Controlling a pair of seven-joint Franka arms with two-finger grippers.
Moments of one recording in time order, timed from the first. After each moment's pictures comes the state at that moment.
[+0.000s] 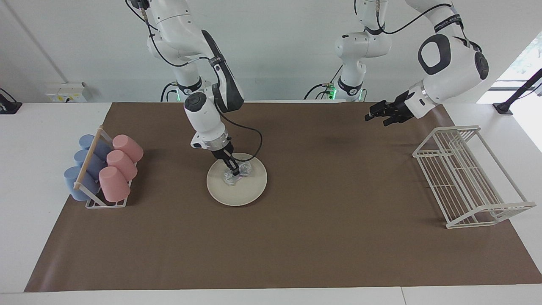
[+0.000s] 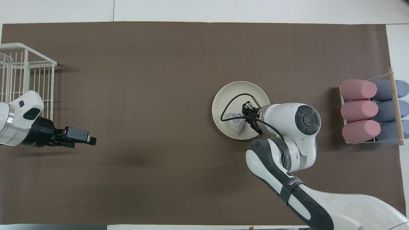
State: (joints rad) left arm 0.00 -0.15 0.02 -2.13 -0.42 1.70 0.17; right arm 0.14 0.21 0.23 -2.25 0.28 2.65 1.10
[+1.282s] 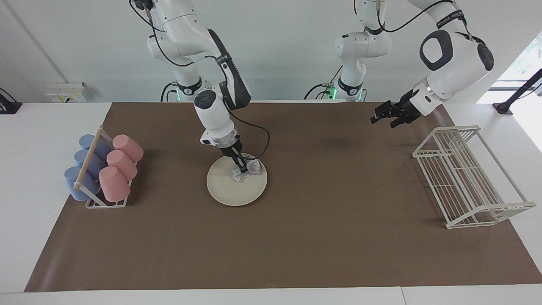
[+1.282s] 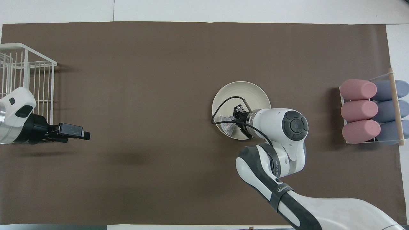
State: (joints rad) left arm 0.01 -0.17 0.02 -2.12 -0.38 1.74 0.15; right arm 0.21 0.21 0.23 -2.25 0.29 2.67 1.23
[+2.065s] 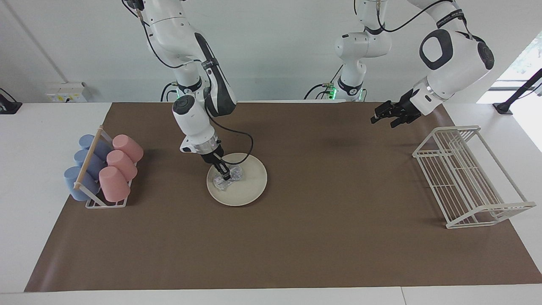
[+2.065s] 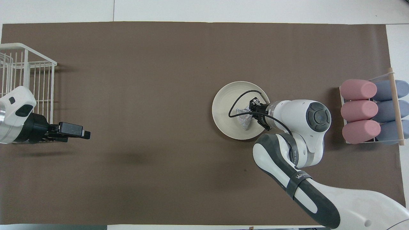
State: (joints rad) left arm 0.00 -0.17 0.02 -2.11 -0.37 1.74 0.14; right arm 0.12 0.21 0.23 -2.25 0.30 2.67 1.07
